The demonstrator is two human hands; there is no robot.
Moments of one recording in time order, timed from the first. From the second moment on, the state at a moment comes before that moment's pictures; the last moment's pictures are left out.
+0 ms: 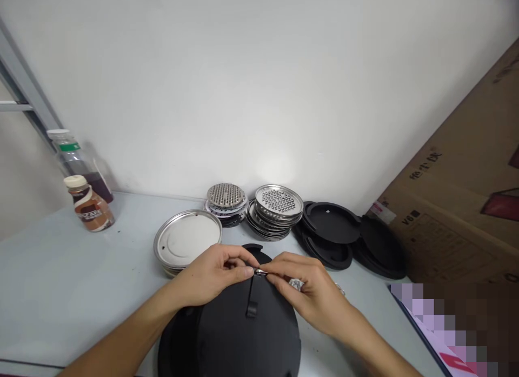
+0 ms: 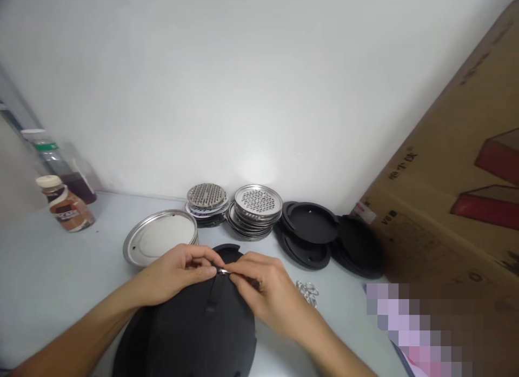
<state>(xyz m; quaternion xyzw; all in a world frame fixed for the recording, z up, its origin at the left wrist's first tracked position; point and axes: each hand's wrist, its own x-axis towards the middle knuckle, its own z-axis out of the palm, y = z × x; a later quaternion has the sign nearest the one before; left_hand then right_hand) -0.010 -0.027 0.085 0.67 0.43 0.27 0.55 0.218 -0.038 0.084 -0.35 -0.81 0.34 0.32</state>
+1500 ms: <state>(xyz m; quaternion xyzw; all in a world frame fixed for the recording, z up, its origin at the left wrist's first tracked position) -0.004 -0.040 0.093 0.74 0.45 0.20 0.46 0.205 -0.056 0.073 -0.41 -0.77 0.29 0.38</state>
